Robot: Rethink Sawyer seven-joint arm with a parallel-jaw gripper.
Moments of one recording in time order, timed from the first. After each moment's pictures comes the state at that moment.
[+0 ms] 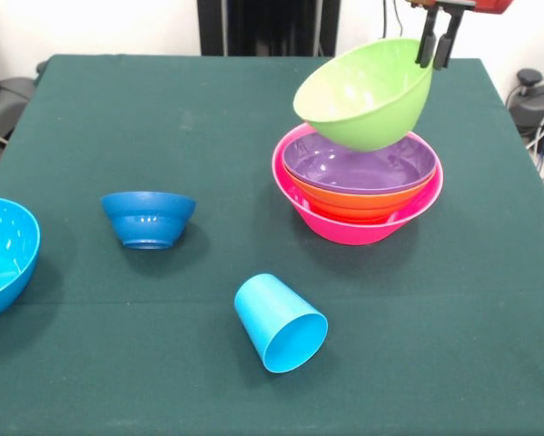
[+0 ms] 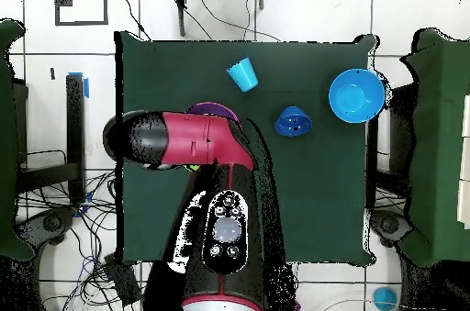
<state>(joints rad) 0.04 -0.72 -0.09 1.56 0.07 0.74 1.94</state>
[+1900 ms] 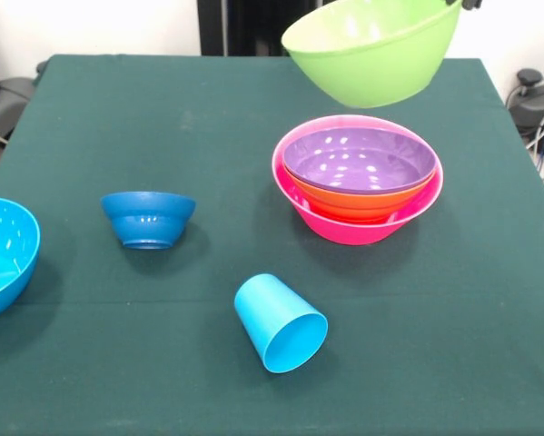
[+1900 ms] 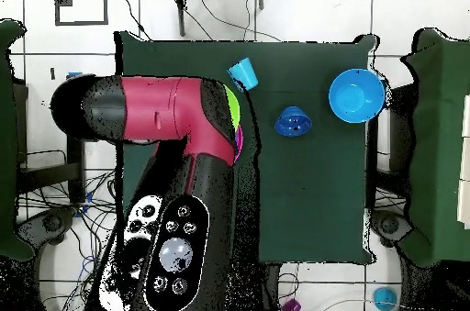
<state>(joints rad) 0.18 -0.69 -0.29 1.28 0.07 0.92 1.98</state>
